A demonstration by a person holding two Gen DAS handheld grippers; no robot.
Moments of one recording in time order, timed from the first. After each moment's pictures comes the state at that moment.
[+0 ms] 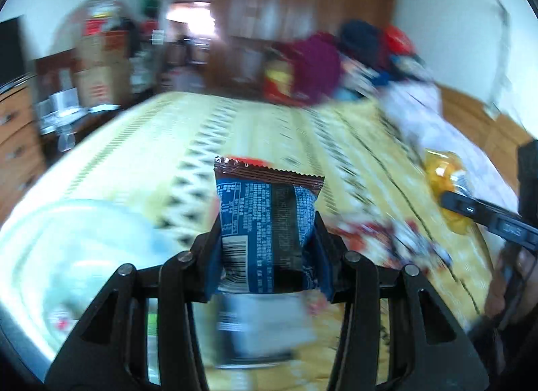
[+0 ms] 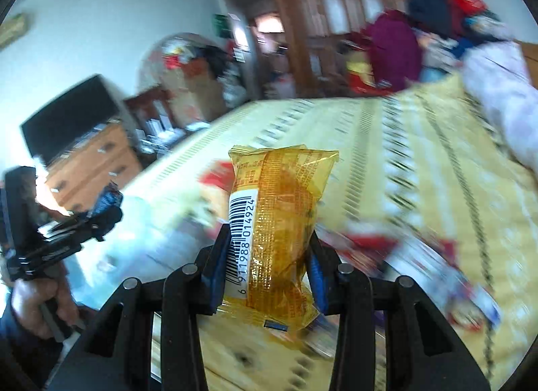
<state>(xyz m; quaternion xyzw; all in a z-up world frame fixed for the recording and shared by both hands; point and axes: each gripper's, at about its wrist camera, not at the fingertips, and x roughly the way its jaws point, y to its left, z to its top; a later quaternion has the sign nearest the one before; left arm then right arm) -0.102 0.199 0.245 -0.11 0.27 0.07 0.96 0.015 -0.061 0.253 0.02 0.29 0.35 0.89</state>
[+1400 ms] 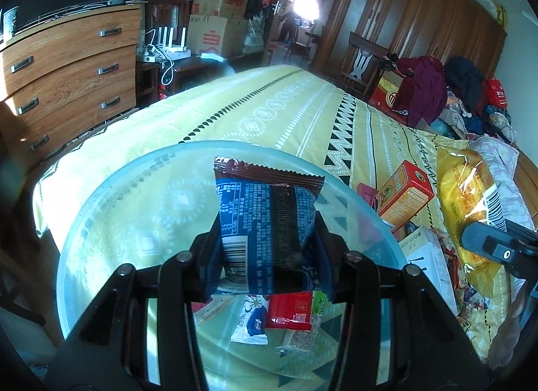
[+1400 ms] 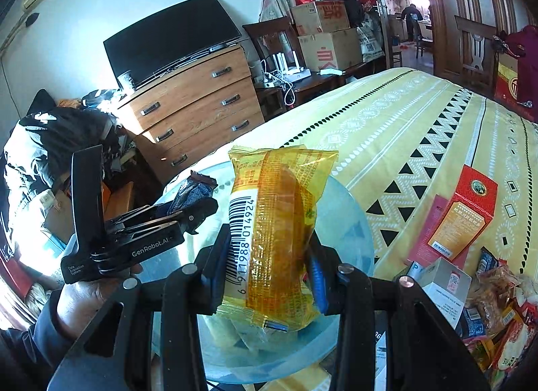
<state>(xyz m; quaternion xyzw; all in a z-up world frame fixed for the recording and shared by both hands) -0.174 0.363 0.192 -0.21 0.30 0.21 0.91 -0.063 0.261 0.239 -0.08 0.35 0.54 0.76</state>
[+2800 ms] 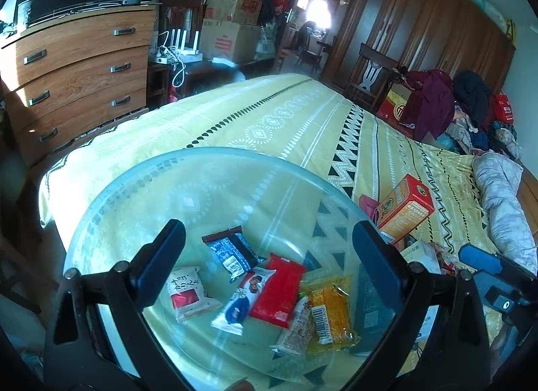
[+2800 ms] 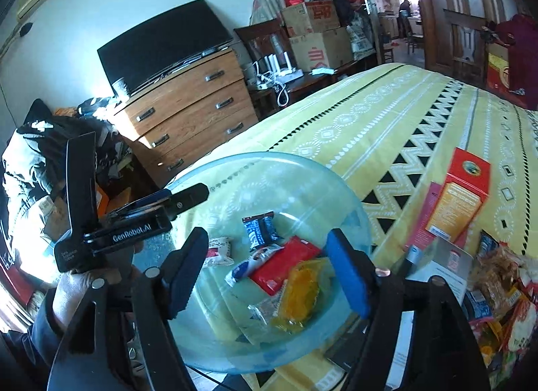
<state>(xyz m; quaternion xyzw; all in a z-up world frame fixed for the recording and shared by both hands) -0.181 0.366 0.203 -0.23 0.28 0.23 0.90 -0.070 0.235 0.226 -0.06 0.35 0.53 0.77</state>
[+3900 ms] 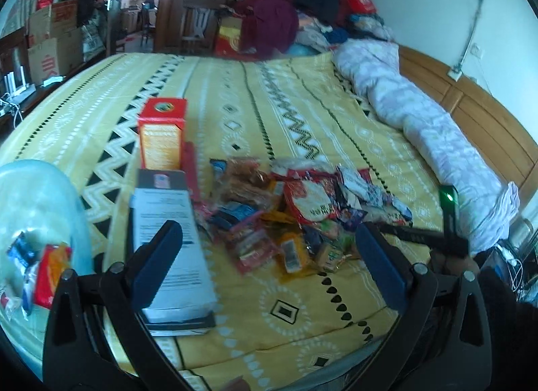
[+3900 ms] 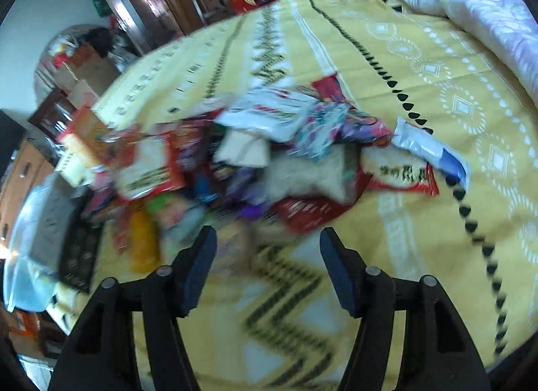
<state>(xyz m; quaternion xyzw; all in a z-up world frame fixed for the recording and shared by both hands) -0.063 0.098 0.189 -0.10 0.36 -0.06 0.93 0.058 -0.230 0.067 0.08 0.48 0.14 0.86</state>
